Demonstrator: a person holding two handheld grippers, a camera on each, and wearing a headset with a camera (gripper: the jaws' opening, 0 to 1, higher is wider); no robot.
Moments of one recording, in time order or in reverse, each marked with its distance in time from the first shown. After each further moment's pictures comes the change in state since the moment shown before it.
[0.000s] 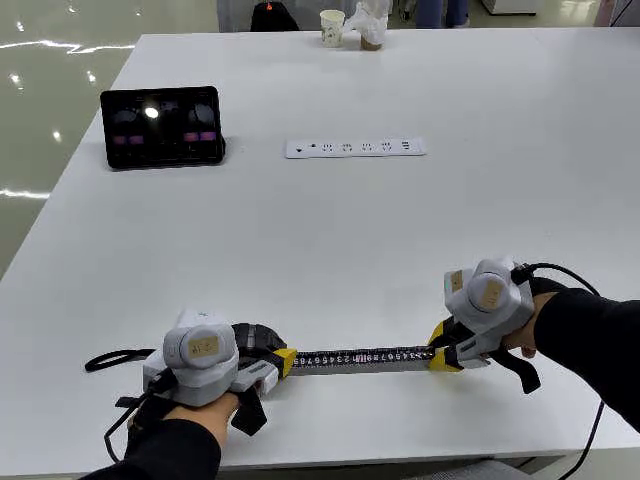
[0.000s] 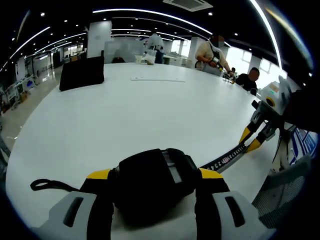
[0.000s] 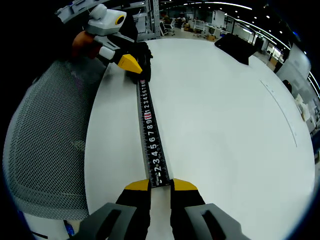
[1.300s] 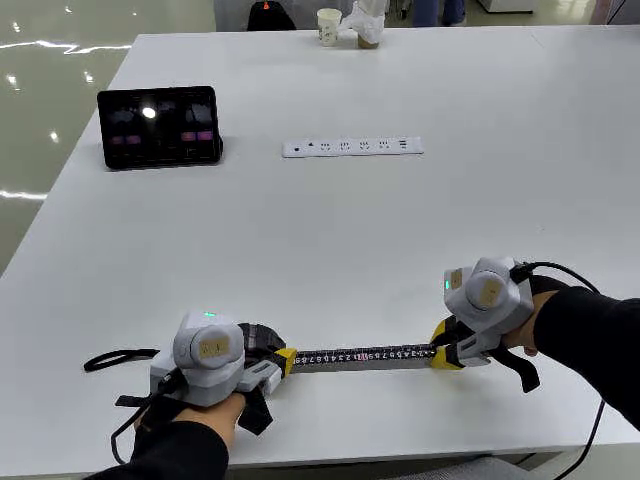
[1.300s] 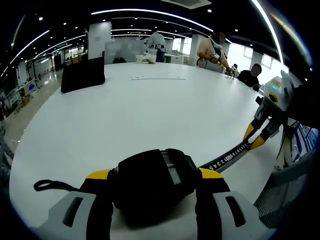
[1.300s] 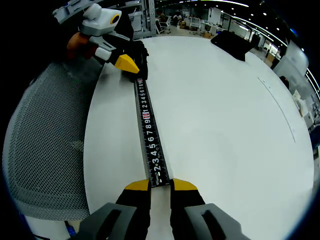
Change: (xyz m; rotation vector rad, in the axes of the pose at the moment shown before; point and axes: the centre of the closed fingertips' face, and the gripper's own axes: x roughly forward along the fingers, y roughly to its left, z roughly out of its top) left arm 0.001 -0.001 -0.001 0.027 0.011 0.036; right arm -0.001 -0.001 -0.005 0.027 0.020 -0.022
